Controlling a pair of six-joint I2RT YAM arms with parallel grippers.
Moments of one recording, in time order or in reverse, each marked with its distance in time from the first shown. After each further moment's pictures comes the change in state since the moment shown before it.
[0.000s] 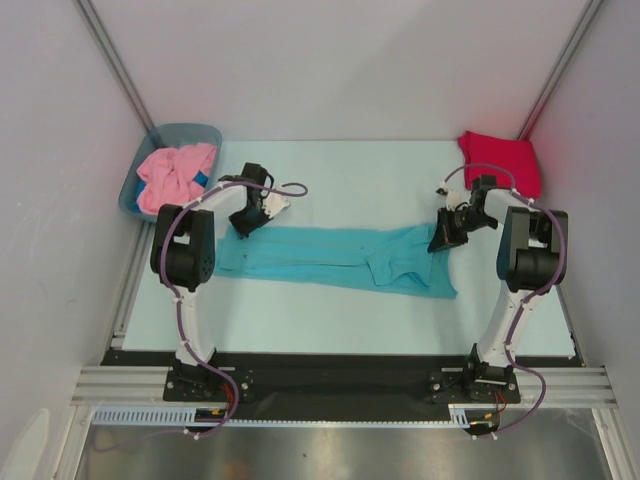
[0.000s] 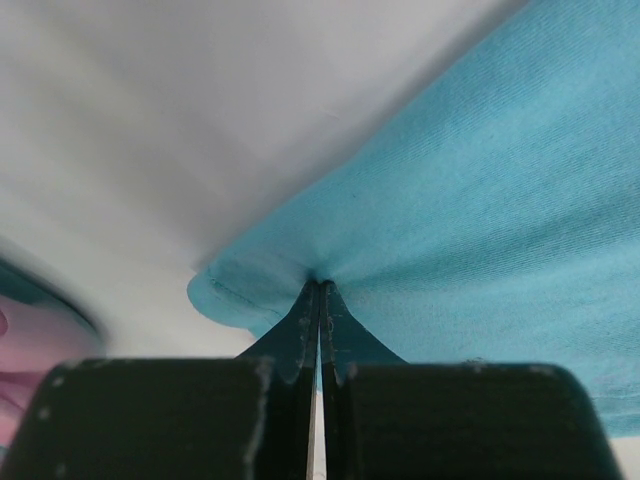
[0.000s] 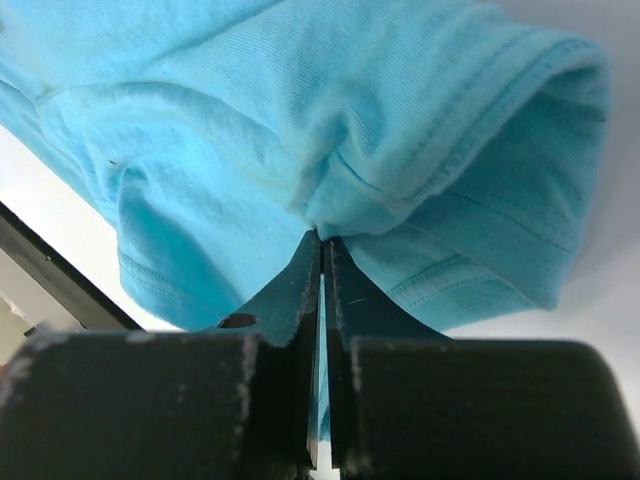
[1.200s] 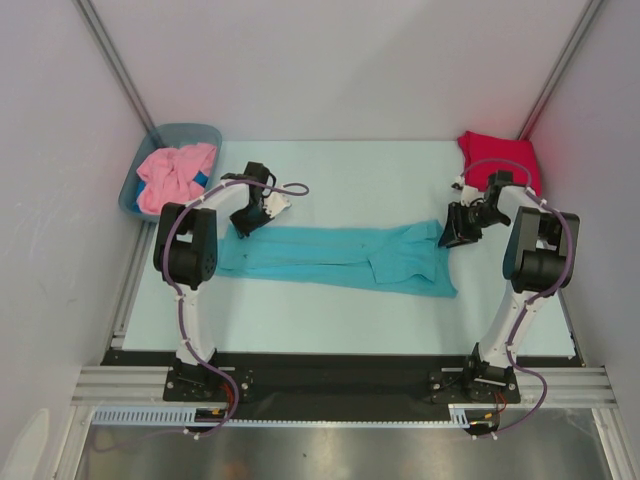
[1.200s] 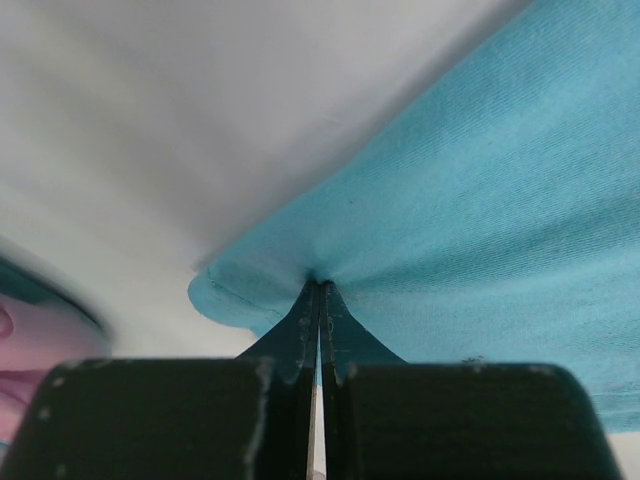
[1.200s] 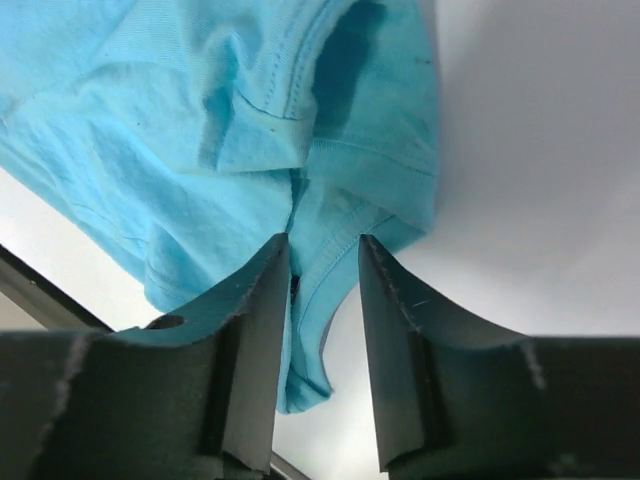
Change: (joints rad) left arm -0.008 0.027 0.039 -0.039 -0.019 0.001; right arm -0.077 -0.010 0.047 -0.032 0.050 -0.012
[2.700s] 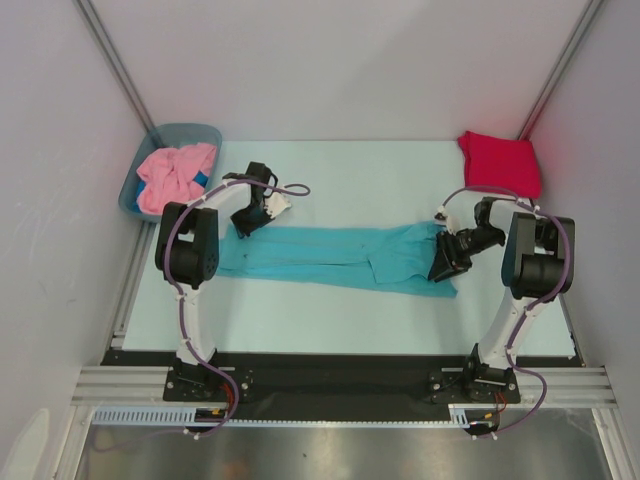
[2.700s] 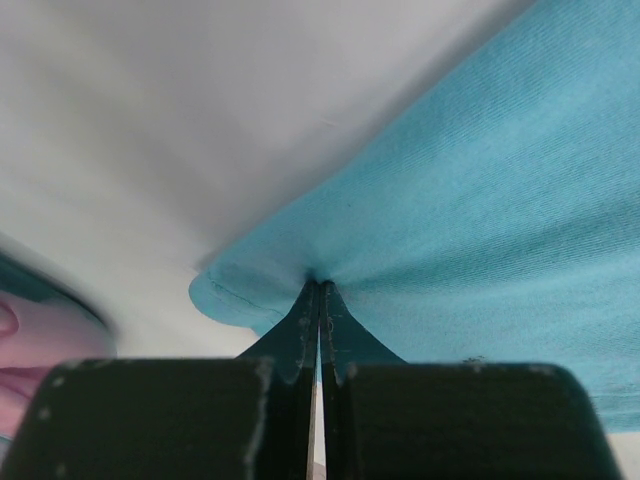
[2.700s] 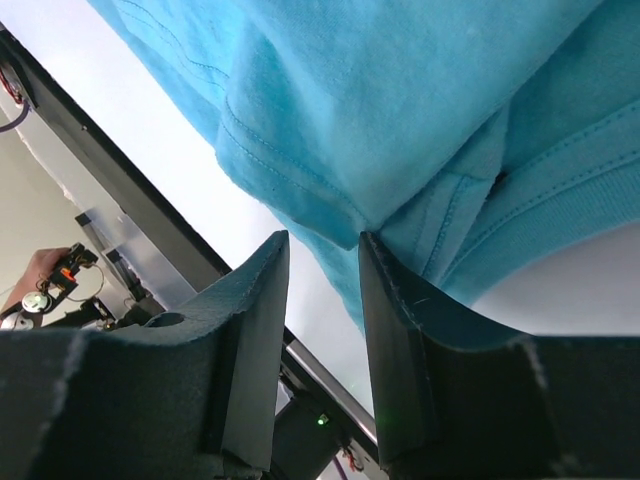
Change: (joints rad) left arm -0.009 0.010 0.013 -0.014 -0.018 0.000; right arm 0.039 -0.061 -0.190 -0.234 -0.129 -0.193
